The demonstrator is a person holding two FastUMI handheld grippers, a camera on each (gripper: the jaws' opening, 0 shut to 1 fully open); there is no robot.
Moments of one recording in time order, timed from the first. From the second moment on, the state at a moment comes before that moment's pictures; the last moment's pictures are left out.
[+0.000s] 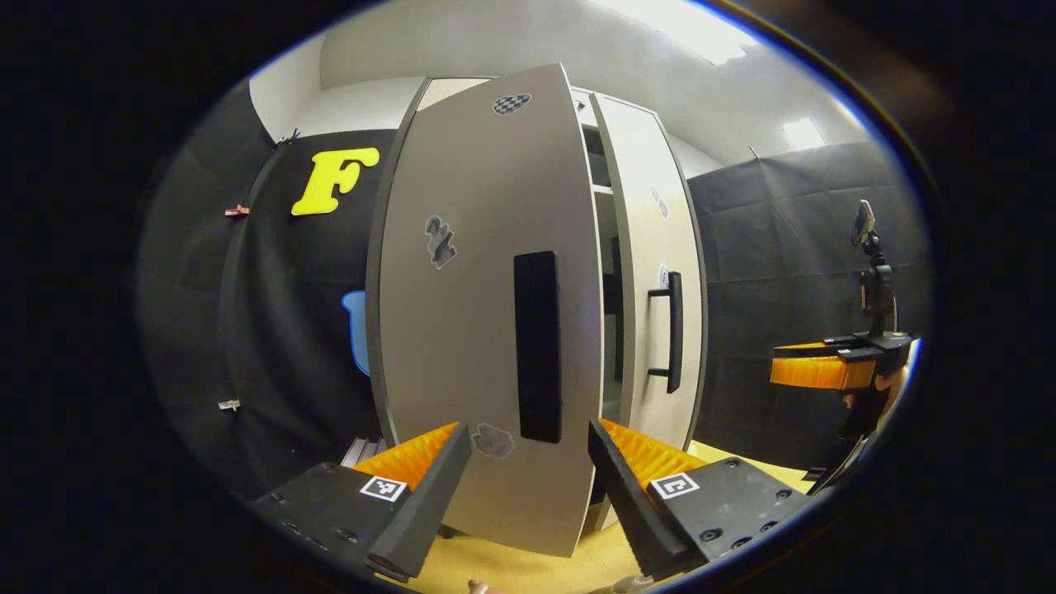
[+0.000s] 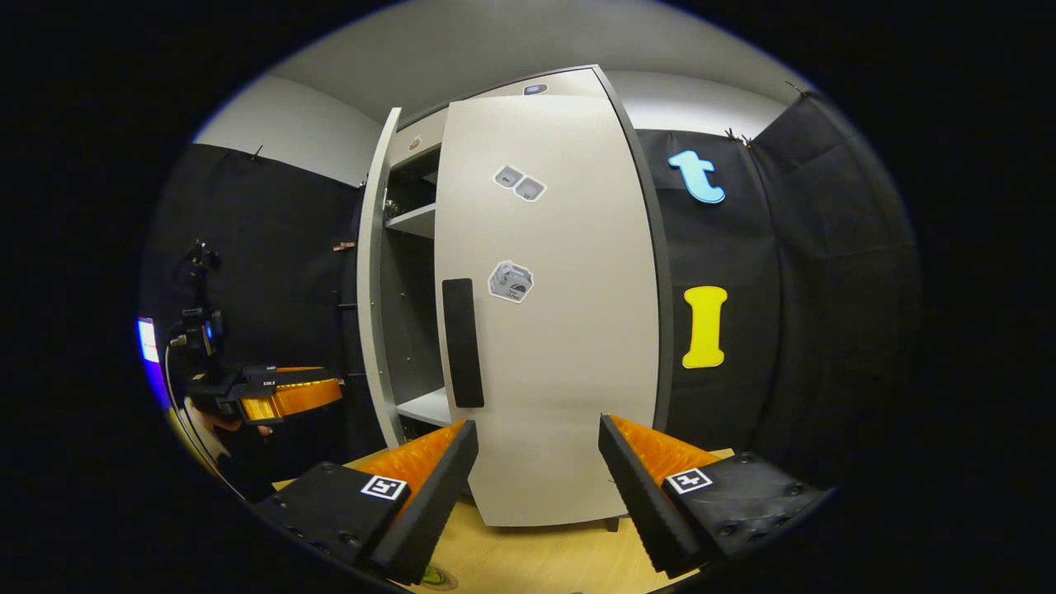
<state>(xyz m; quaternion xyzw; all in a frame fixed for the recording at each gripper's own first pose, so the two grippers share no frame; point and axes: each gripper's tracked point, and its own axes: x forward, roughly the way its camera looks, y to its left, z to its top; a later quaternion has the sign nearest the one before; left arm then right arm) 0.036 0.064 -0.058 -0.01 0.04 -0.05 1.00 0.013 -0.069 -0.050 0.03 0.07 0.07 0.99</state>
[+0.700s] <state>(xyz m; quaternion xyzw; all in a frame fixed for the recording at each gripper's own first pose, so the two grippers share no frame) 0.017 0.066 -0.057 -0.01 0.04 -0.03 1.00 -0.005 -0.077 -0.040 0.02 0.06 0.05 1.00</state>
